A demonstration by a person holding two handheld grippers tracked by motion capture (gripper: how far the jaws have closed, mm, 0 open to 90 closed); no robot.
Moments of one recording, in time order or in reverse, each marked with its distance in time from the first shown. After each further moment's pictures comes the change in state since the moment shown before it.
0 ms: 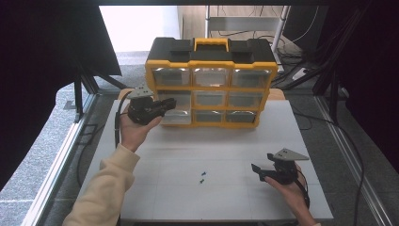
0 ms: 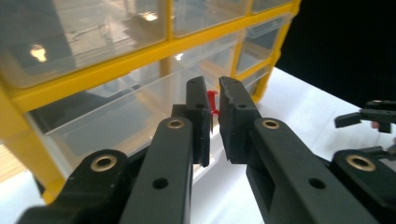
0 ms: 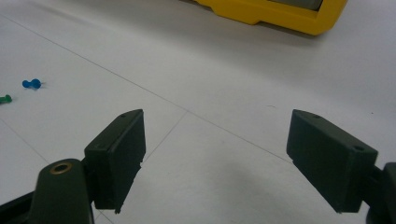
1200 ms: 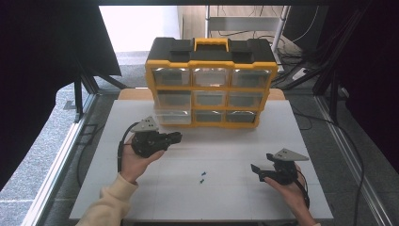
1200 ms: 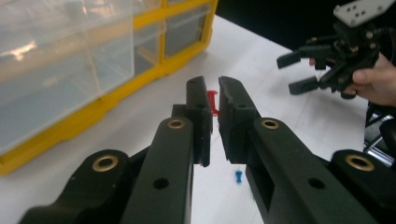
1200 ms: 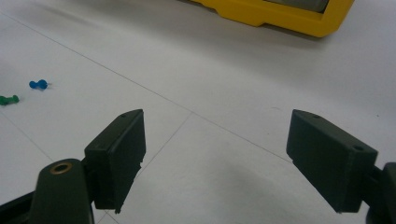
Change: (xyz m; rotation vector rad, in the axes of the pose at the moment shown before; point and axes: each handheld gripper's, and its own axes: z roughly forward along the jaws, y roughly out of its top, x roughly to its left) left arm -0.044 -0.061 -0.009 0.076 -0.165 0.010; right arm 0.001 0.000 -0.001 -0.007 0.012 -0.005
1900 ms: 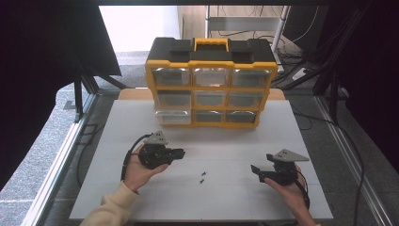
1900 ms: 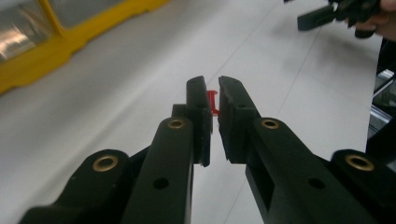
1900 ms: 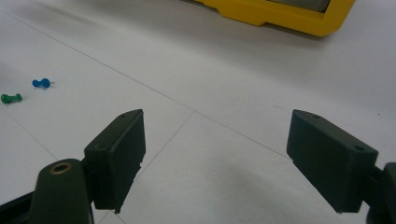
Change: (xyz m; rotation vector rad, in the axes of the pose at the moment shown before) left arm -0.009 -0.035 0.022 0.169 -0.038 0.024; right arm 0.002 -0.001 -0.001 -0.001 0.006 0.000
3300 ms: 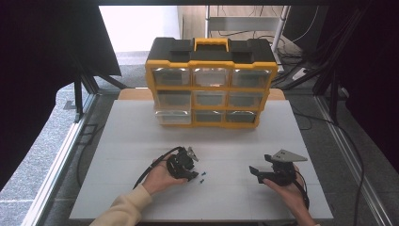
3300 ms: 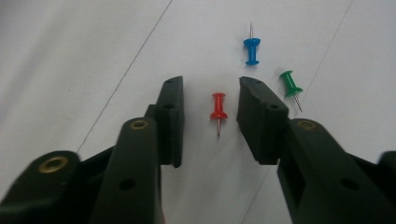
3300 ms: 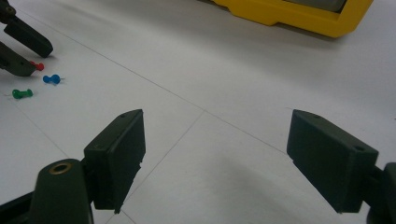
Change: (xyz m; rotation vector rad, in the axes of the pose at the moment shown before) left arm -0.021 -0.011 0.097 0.477 0.043 0.135; right arm 0.003 0.000 0.002 0.008 0.027 -0.016
